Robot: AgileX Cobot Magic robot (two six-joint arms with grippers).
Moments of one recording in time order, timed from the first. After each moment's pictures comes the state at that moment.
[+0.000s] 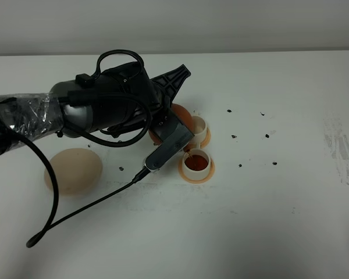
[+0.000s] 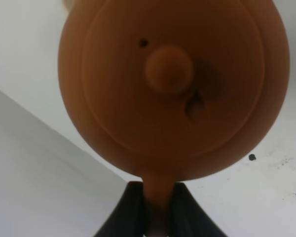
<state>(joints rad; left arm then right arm) -0.70 1.99 -1.39 0.73 0.49 1.27 -0.02 -0.01 -0.50 0.19 1.08 -0.13</state>
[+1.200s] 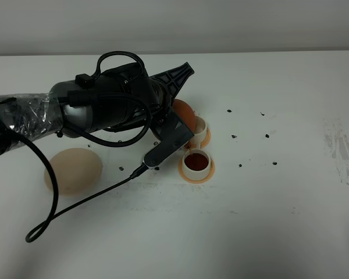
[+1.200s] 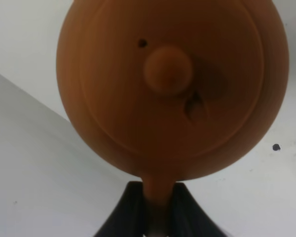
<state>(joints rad) -0.70 1.99 -1.39 0.78 0.45 1.29 -0.02 -0.01 -0.50 0.19 1.08 -0.13</state>
